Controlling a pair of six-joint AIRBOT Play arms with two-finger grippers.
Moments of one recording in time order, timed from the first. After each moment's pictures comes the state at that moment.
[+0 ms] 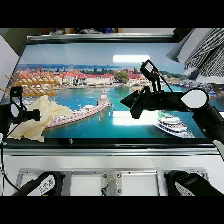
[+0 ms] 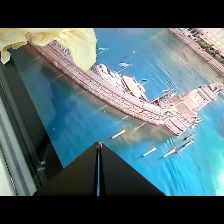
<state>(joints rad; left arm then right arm) 0.33 -1.18 0.82 1.80 -0.85 -1.56 0.33 -1.03 1.05 -0.65 0.95 0.67</state>
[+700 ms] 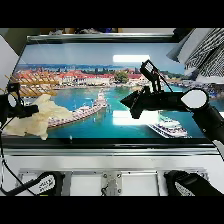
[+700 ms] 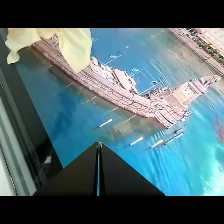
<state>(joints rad) 0.28 -1.24 1.05 1.75 -1.01 -1.61 0.33 -1.03 1.05 -0.65 0.95 0.67</state>
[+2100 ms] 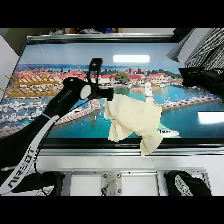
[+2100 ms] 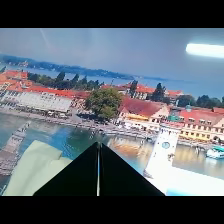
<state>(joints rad) -0.53 -1.46 1.36 1.50 -0.92 -1.95 -0.22 -0.89 1.07 -0.69 0.84 0.87</state>
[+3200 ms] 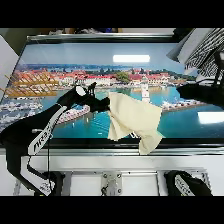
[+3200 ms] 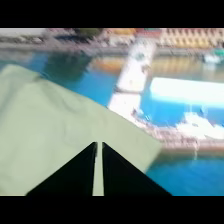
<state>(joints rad) -0.35 -1.75 1.31 0.83 -0.96 -1.60 -0.28 -0.94 1.02 -0.96 1.04 1.11</state>
